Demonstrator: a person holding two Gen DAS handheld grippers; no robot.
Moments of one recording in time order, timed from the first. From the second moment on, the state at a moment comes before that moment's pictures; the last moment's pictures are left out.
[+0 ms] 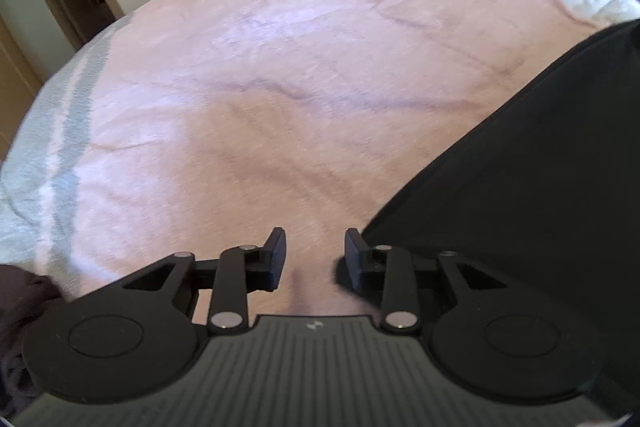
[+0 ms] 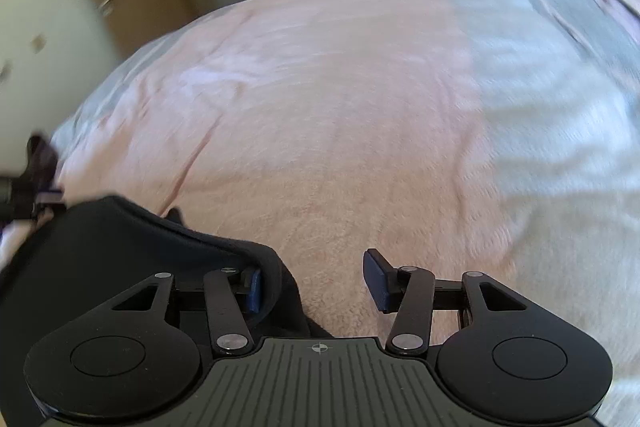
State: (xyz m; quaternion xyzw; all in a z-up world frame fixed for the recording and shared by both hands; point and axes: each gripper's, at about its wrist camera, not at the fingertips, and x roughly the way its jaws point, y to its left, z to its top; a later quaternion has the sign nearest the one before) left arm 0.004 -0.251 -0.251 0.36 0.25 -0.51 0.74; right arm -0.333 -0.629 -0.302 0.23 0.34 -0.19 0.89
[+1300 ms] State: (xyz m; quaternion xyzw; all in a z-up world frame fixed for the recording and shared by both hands) left arm -0.099 -0.119 -0.222 0.37 0.20 -0.54 0.73; right arm -0.434 -0.553 -0.257 0.19 0.30 -0.30 0.88
